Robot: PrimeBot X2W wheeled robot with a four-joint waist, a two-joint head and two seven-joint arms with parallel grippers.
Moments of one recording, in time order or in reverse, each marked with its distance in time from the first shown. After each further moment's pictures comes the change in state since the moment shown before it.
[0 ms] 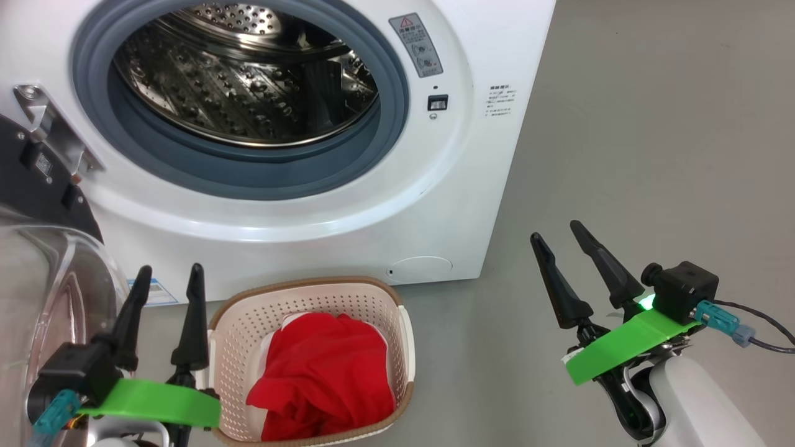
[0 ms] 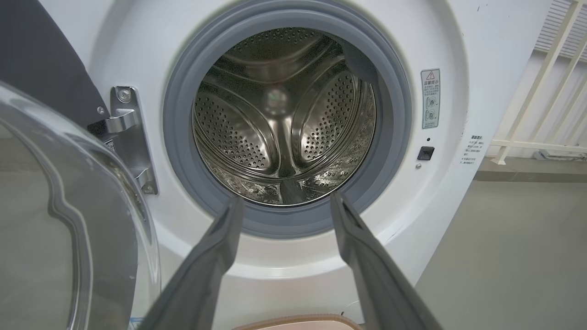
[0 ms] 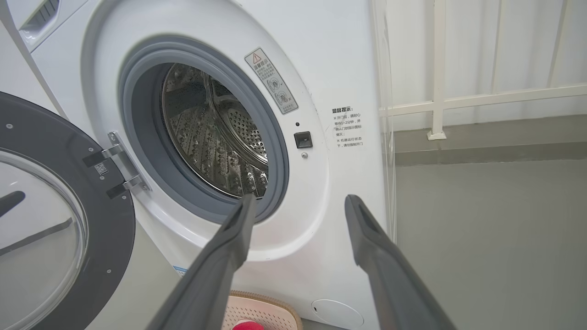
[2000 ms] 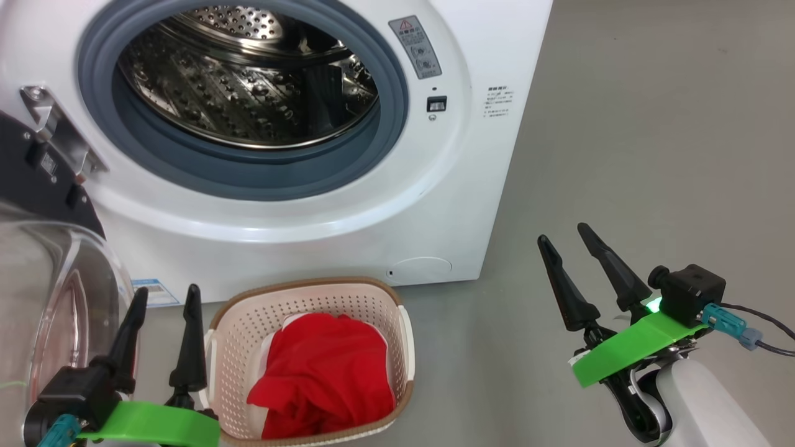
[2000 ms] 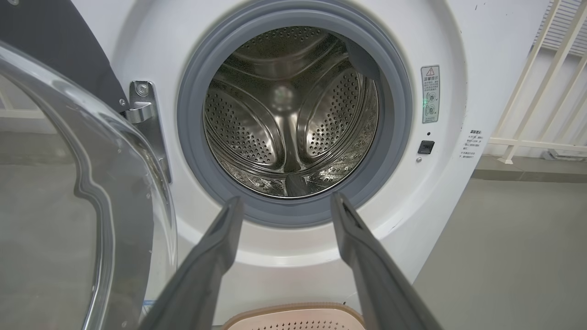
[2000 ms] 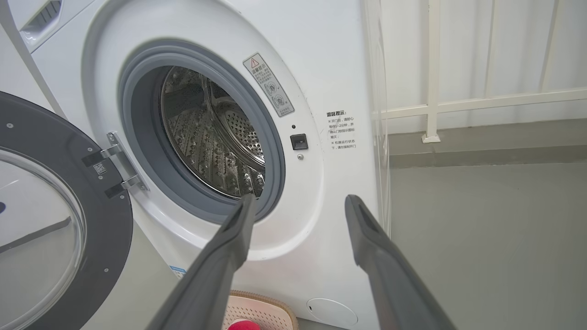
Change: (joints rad) left arm 0.070 0.020 -0.015 -0.054 -0.014 0.051 -0.009; right arm 0.012 -0.012 -0.010 -0.005 -0.001 0.000 0.000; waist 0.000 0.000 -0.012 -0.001
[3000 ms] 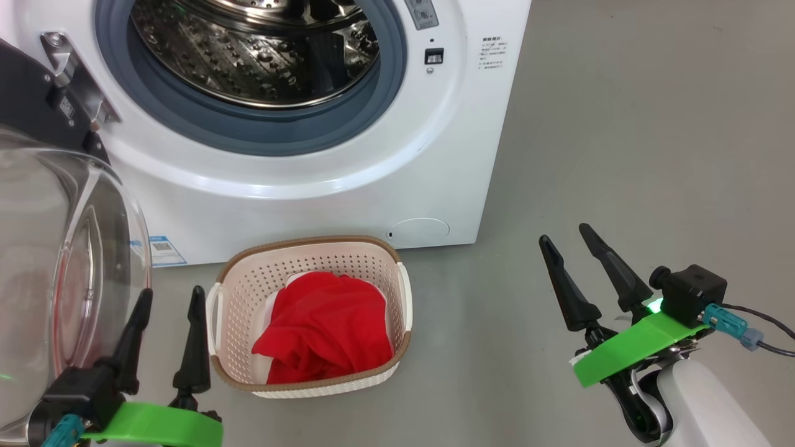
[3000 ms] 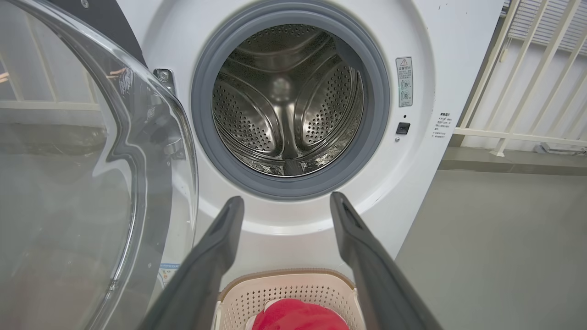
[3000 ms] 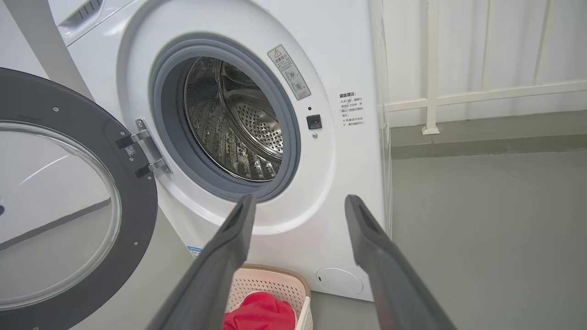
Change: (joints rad) left arm 0.000 0.010 -0.018 -0.001 -0.011 0.006 0.000; right arm 0.001 0.001 -0.004 0.002 0.000 0.000 0.000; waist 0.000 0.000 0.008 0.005
